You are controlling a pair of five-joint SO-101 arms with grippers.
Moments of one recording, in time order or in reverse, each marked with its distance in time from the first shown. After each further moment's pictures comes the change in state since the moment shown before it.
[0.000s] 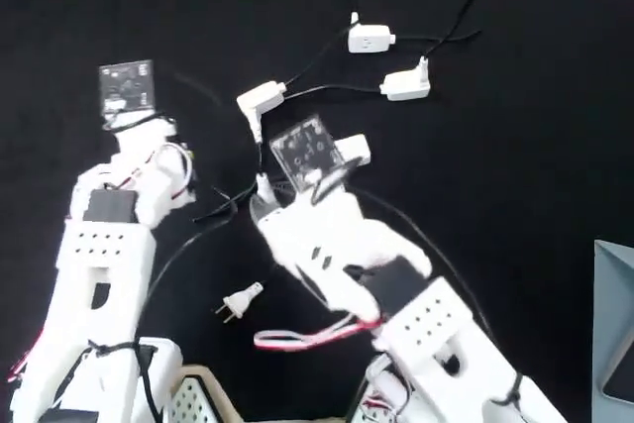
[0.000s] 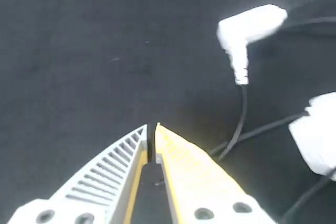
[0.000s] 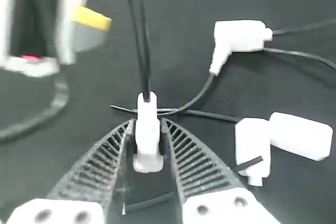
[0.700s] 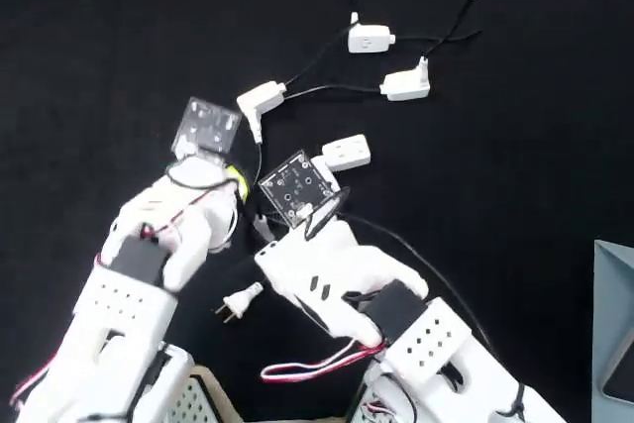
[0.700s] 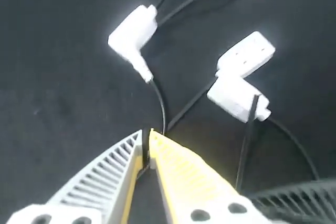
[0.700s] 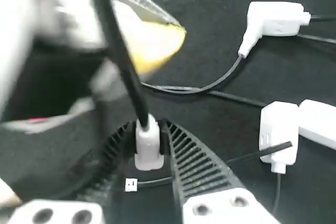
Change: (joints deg) left arm 17.0 -18.6 10.8 -0.8 -12.4; right arm -4.3 -6.0 8.0 0.0 0.2
